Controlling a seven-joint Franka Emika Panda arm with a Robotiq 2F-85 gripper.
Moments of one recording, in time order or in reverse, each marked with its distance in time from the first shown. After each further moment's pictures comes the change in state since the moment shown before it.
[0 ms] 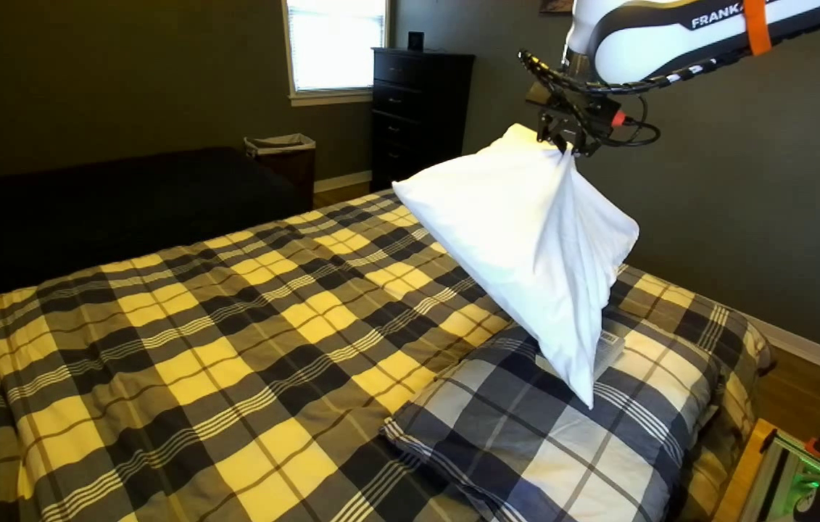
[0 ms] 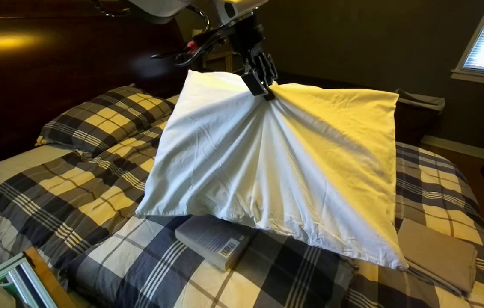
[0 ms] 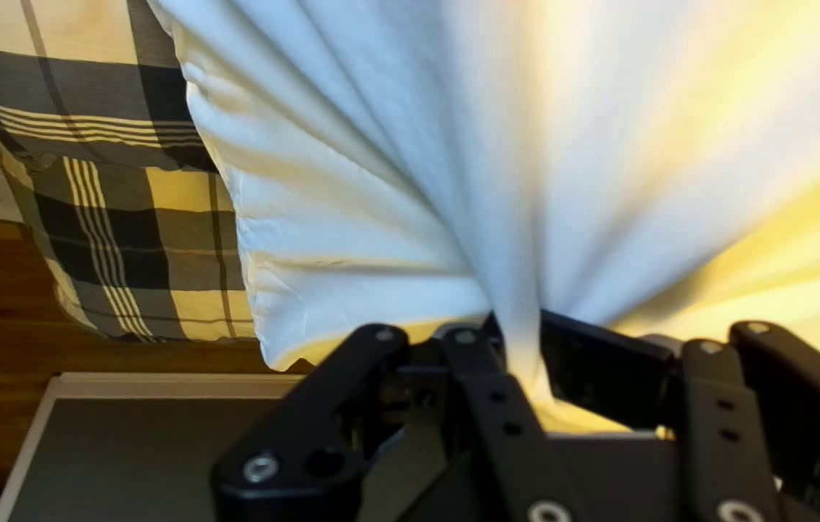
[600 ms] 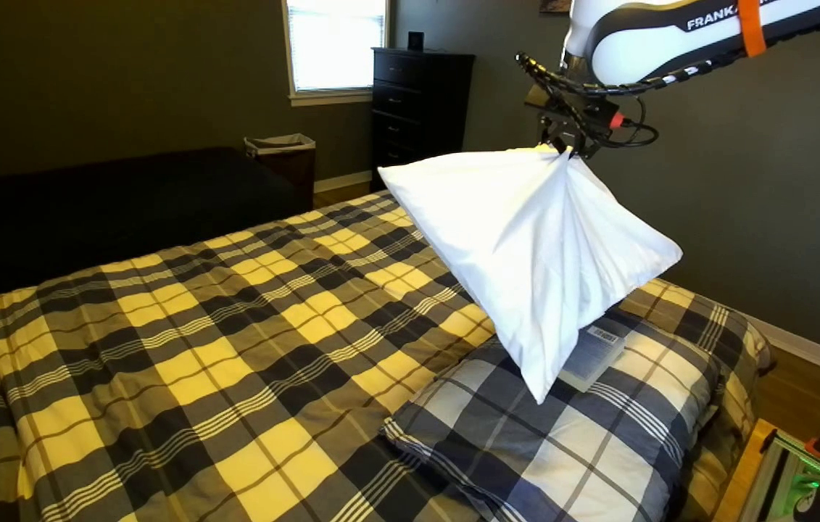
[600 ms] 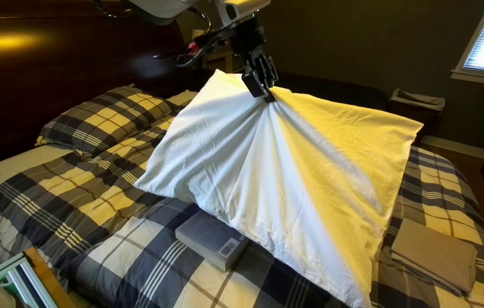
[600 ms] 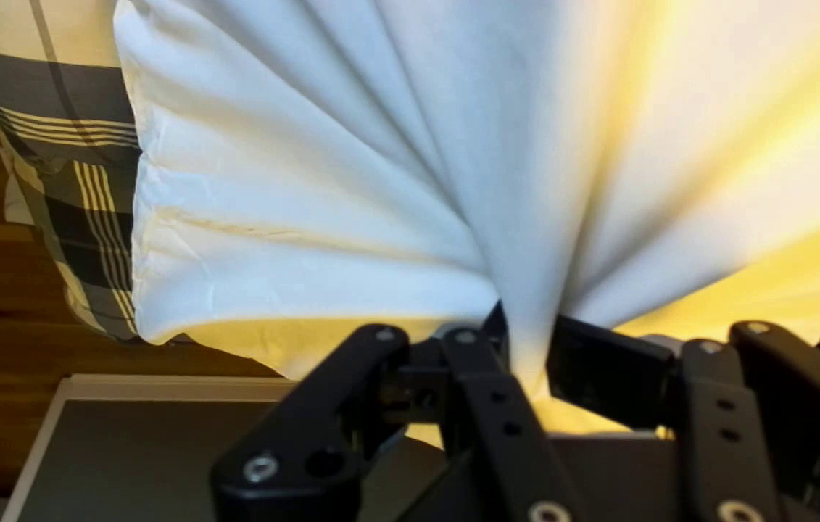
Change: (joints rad) arm 0.006 0.012 -0.006 0.006 0.002 -0.012 0.000
